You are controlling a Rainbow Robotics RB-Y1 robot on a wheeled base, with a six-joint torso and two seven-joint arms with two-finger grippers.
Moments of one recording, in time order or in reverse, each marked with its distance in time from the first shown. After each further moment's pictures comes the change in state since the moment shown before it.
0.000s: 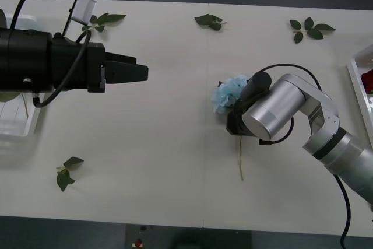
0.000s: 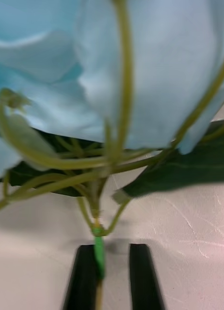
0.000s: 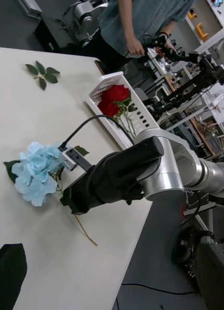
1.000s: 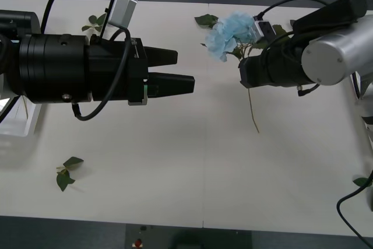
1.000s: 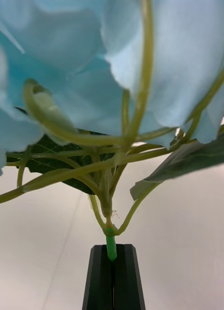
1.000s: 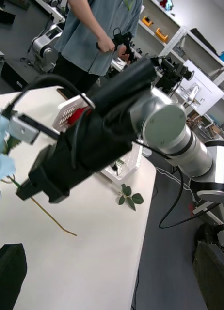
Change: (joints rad) right arm -0.004 -0.061 -0.410 -0.245 -0.334 0.018 0.574; left arm -0.027 -0.026 -0.157 -0.168 -0.060 -0.204 -0.093
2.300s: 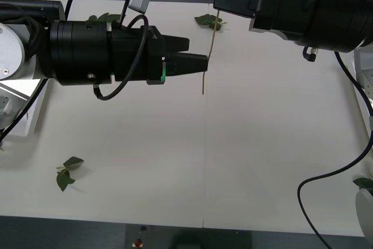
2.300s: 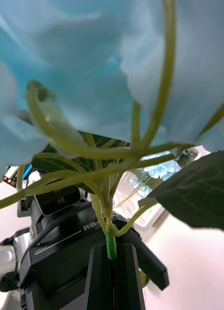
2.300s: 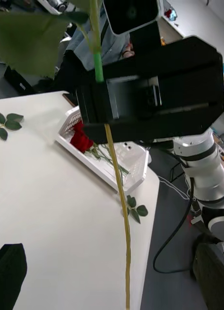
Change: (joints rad) right arm 0.000 0.191 -0.372 -0.001 -0.918 -0.084 0.425; left arm -0.114 -0.137 -0.013 0.174 -0.051 0.045 0.000
